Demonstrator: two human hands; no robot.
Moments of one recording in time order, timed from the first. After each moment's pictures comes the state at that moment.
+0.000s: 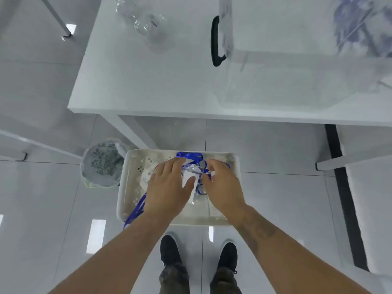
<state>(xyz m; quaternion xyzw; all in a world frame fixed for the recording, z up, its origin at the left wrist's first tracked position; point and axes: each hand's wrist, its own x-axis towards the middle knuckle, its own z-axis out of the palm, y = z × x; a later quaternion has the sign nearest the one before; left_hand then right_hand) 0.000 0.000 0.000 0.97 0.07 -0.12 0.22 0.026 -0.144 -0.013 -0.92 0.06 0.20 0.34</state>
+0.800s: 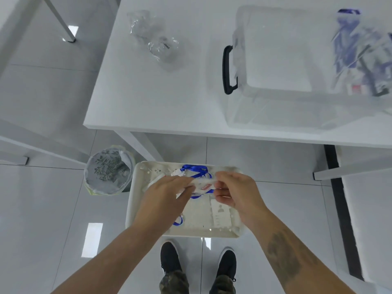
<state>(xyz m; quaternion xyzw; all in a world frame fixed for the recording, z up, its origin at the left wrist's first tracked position) 0.009 0.032 0.058 0.94 0.02 -0.08 0.34 0.050 -0.150 0.059 -0.64 0.32 0.27 0.64</state>
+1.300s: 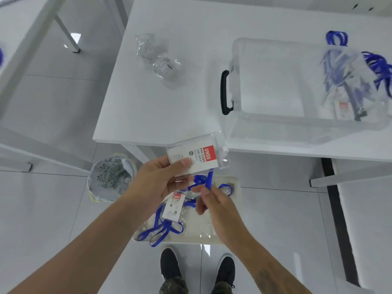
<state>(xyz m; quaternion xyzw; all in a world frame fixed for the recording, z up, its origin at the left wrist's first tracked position) 0.064 0.046 0.145 0.54 0.27 -0.22 0.77 0.024 -0.118 0.099 -0.73 0.12 0.29 0.61</state>
